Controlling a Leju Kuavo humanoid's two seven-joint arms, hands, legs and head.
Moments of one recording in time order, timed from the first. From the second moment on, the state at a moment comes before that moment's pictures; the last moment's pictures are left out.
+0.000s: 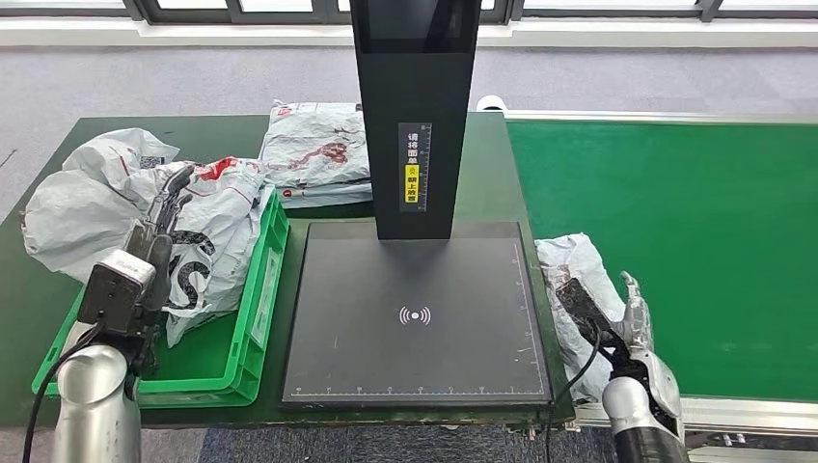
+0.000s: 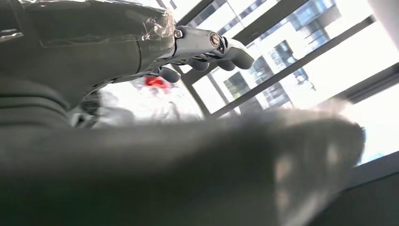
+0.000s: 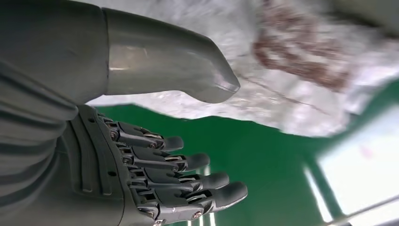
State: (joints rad) left arm -0.21 -0.03 0.13 -1.67 -0.28 -0.41 -0.31; right arm -0.18 -0.06 -0.19 -1.12 1.00 -0.02 0.09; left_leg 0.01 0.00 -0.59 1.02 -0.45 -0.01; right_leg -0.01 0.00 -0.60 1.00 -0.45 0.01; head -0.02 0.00
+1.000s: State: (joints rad) left arm -0.27 -0.08 -0.02 -1.57 -0.13 -0.37 -0.41; right arm -0.33 -0.32 0.13 -0.71 1.24 0.22 0.01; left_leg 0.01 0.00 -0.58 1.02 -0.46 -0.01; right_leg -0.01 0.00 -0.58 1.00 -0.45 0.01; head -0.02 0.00
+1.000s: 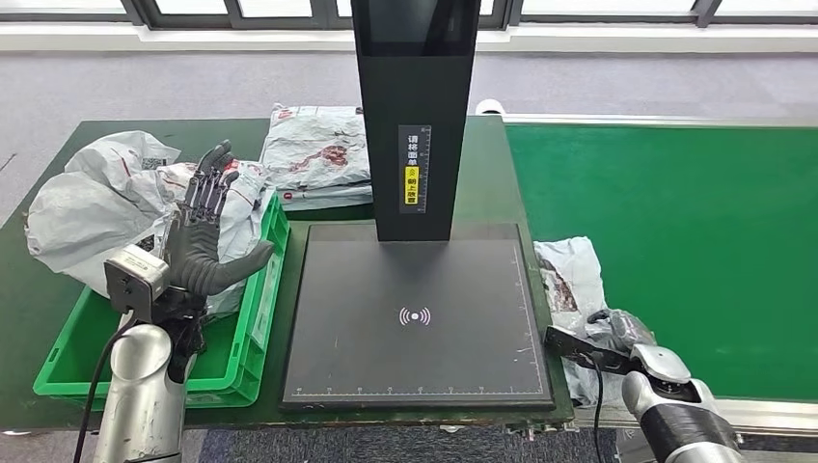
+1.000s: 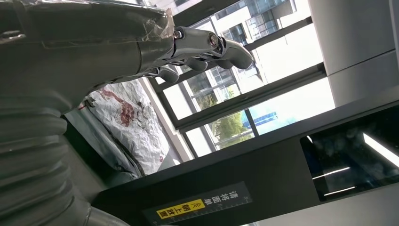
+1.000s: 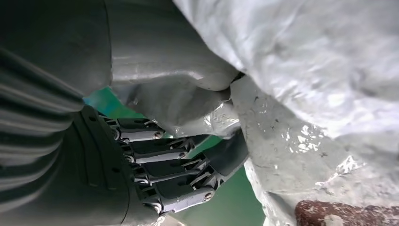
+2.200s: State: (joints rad) left arm -0.16 -0.08 -0.02 -1.67 -0.23 -0.27 -0.41; right arm -0.32 -0.18 -0.20 -1.02 0.30 0.17 -0.22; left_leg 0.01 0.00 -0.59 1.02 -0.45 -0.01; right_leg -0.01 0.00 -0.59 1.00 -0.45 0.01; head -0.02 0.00
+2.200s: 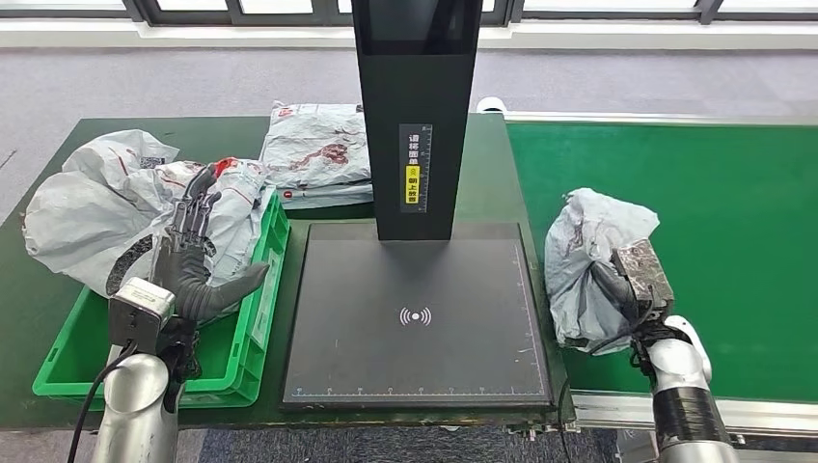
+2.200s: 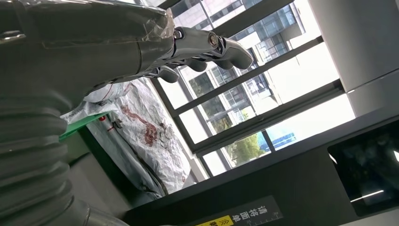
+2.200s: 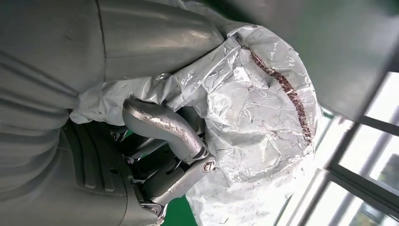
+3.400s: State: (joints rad) left arm -0.13 -0.12 -0.01 -1.71 -0.26 -0.27 -0.42; right arm -0.28 0.02 -0.13 -1.22 0.31 0.16 -0.18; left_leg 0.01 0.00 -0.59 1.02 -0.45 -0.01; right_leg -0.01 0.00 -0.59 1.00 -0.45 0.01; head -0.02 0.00
